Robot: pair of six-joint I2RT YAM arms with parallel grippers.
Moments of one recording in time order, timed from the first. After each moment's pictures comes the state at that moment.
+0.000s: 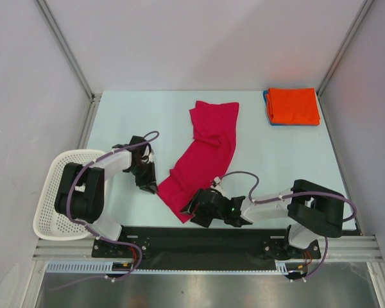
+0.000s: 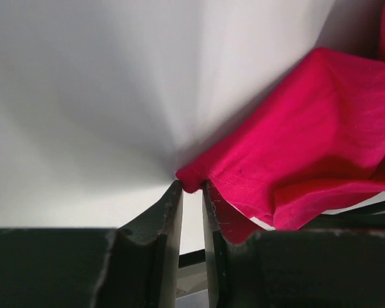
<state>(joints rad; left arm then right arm) -0.22 1.60 0.87 -0.72 0.27 -0.35 1.22 1.58 0.63 0.17 0.11 1.64</state>
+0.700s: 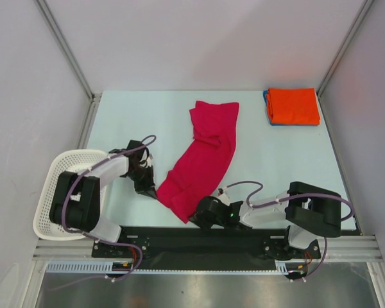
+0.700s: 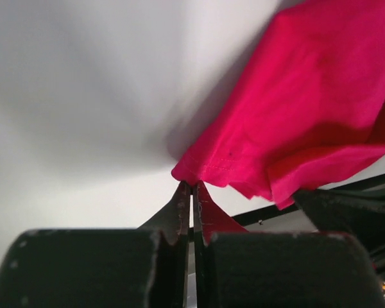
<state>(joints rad) -0.22 1.52 0.81 -0.75 0.32 -0.38 1.29 1.61 0.62 0.12 0.24 1.91</state>
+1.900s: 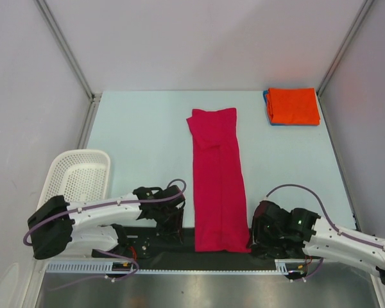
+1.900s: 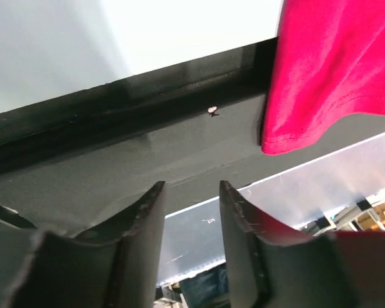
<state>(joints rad) -1.06 1.19 0.58 -0.72 0.30 -1.02 1.09 0.55 0.30 -0.93 -0.16 1.29</state>
